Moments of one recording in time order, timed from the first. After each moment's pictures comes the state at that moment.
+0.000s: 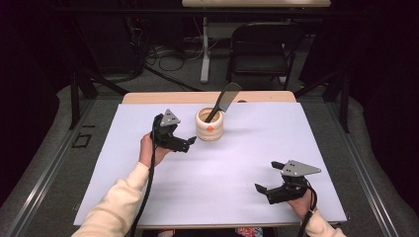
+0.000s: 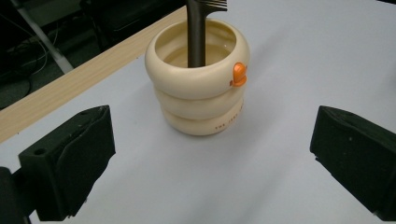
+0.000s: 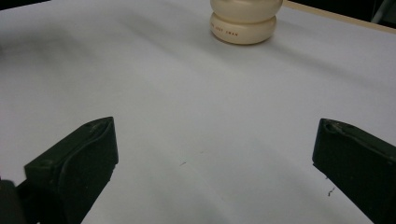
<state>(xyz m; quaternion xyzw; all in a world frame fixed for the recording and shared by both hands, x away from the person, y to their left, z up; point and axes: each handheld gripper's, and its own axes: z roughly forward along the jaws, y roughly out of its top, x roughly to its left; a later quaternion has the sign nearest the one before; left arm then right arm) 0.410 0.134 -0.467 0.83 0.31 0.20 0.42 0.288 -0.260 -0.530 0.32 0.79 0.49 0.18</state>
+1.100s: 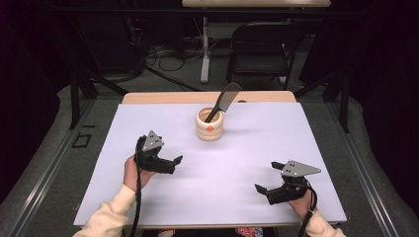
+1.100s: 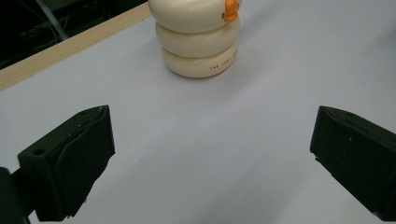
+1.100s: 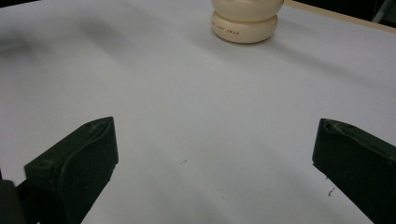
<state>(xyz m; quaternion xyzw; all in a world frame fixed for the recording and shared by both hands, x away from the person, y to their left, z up) 0.353 0.172 -0.491 0.82 0.33 0.21 0.41 0.287 -0.260 -0.530 0.31 0.80 0.48 0.18</state>
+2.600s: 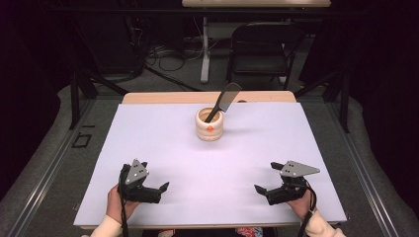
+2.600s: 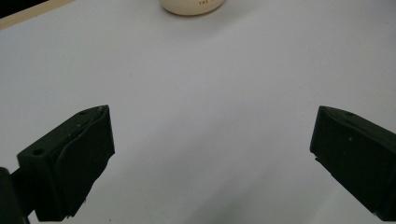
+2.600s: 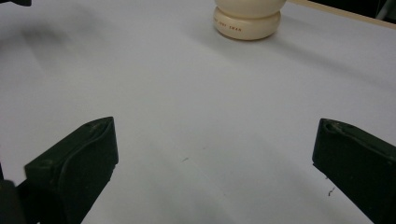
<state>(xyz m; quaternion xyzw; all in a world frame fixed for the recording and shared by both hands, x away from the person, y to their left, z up) 0.283 0.207 -0.521 0.82 0.36 0.21 0.40 0.287 -0.258 -0.531 0.31 0.80 0.48 0.18</state>
